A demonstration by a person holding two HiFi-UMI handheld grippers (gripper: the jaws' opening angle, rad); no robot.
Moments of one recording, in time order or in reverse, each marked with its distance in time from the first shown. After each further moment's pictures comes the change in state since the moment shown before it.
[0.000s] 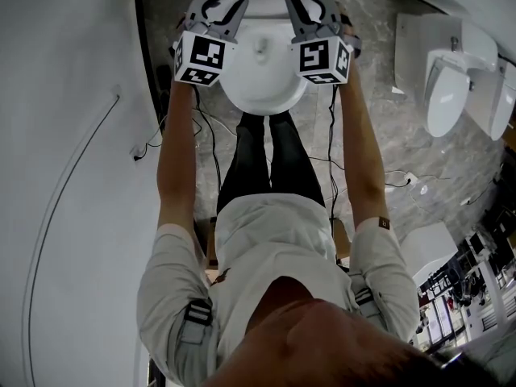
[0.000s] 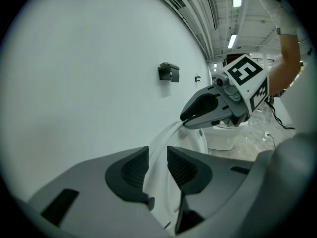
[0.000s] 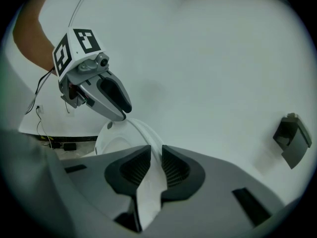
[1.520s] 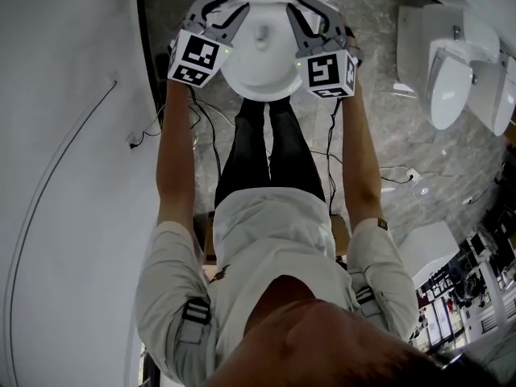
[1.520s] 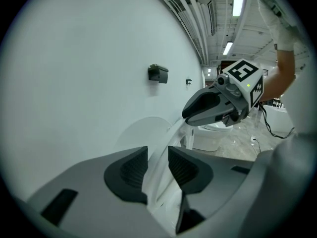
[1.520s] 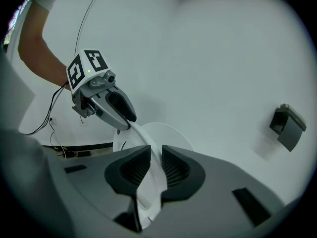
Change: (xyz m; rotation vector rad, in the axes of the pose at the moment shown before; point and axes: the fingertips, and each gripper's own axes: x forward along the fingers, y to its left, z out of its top) left arm -0.047 -0.062 -0.018 -0.030 0.001 -0.125; right arm -0.076 0.056 -0.005 0.074 -0.043 0.072
